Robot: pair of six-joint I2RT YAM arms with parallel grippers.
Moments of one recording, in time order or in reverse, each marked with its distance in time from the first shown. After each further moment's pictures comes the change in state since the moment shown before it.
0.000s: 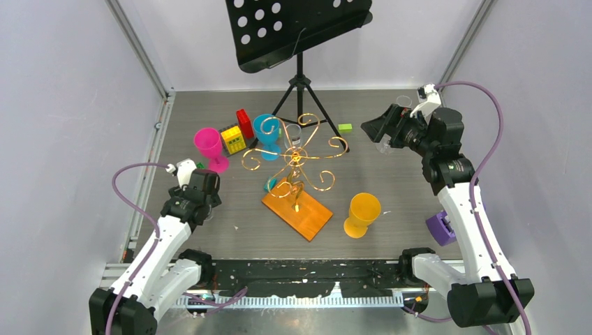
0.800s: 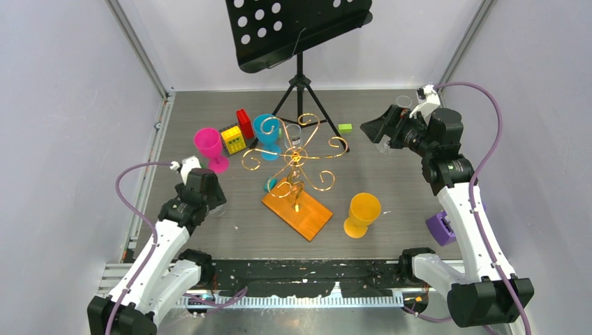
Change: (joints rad) left arm 0.000 -0.052 0.000 0.044 0.140 0.041; right arm 0.000 0.000 -0.008 0.003 -0.010 0.002
